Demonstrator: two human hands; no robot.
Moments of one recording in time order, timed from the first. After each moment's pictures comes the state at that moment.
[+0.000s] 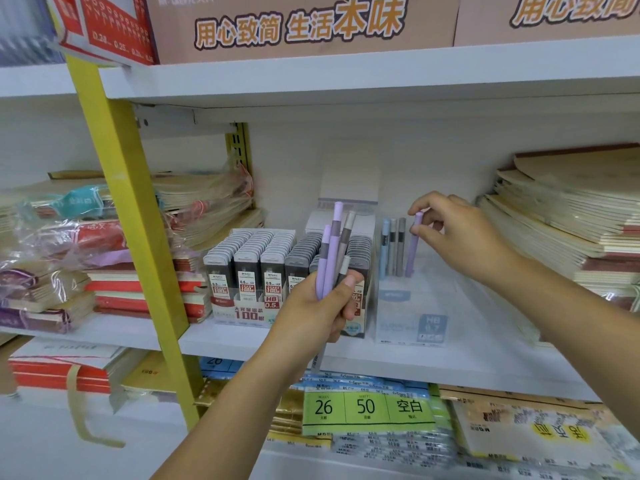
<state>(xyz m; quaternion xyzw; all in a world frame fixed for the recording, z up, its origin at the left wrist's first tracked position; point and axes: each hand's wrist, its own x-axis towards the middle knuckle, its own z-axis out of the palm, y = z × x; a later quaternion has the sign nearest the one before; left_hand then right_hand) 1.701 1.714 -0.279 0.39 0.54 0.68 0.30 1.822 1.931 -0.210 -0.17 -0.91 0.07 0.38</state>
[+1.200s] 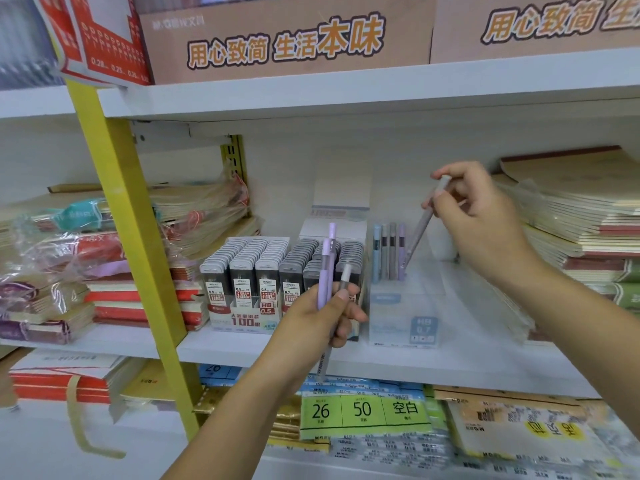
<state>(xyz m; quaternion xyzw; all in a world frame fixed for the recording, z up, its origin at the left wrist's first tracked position) 1.718 1.708 -0.274 0.41 0.56 0.66 0.30 1.852 1.892 -0.185 -0.13 -0.80 0.25 0.53</state>
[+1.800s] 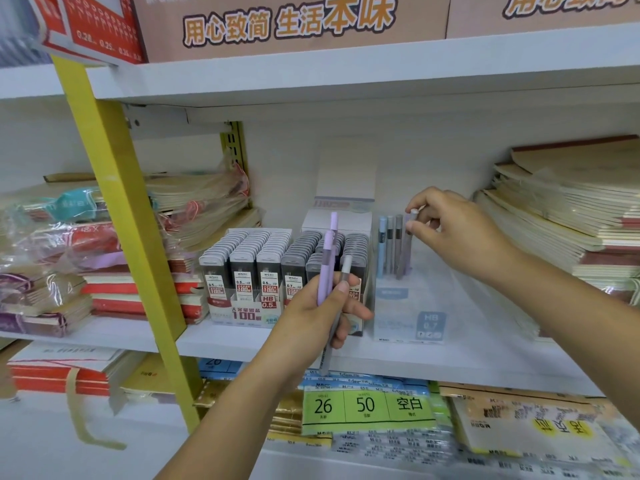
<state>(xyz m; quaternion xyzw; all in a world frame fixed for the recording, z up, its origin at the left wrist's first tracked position) 1.708 1.709 -0.281 0.42 0.57 0.64 0.28 1.824 1.924 -0.207 -0.15 -0.91 0.06 0.38</state>
